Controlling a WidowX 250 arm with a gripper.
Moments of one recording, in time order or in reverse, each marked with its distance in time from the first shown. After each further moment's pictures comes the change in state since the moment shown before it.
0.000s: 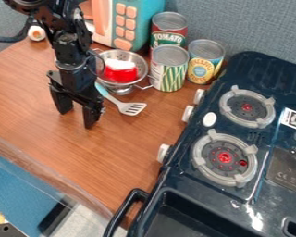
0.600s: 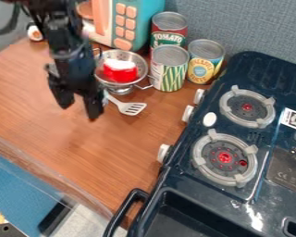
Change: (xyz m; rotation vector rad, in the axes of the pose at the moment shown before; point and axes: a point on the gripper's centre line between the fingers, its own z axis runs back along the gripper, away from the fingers) arm -0.001 -0.016 0.036 -0.124 -0.058 0.017
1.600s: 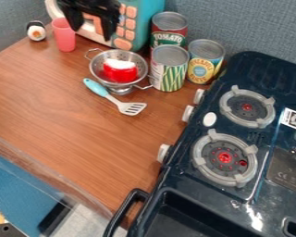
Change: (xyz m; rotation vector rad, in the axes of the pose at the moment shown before) arm 0.099 0.050 0.062 0.172 -0.211 0.167
